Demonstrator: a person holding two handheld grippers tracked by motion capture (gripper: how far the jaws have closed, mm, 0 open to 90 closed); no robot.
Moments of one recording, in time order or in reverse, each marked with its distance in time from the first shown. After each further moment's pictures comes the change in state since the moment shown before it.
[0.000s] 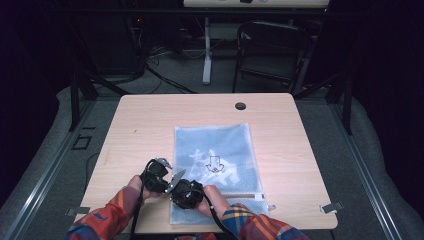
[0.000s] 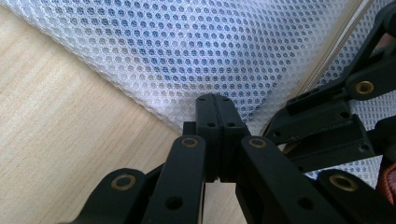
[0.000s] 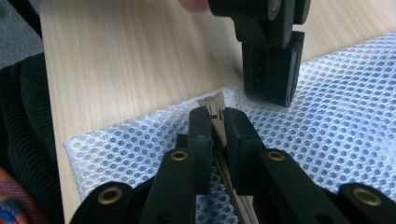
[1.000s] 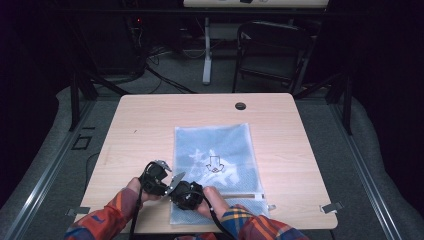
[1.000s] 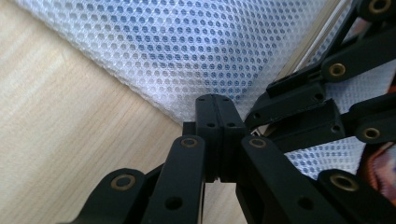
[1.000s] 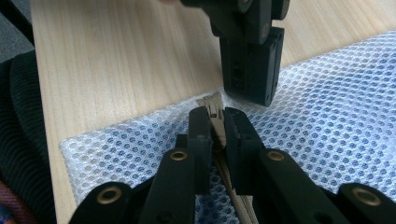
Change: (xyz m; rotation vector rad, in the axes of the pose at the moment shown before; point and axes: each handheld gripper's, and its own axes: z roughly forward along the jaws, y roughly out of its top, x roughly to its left) left arm -0.008 -0.005 -0.002 0.026 -0.003 0.001; right arm 0.003 -0.002 0.003 -0.007 -0.027 -0.003
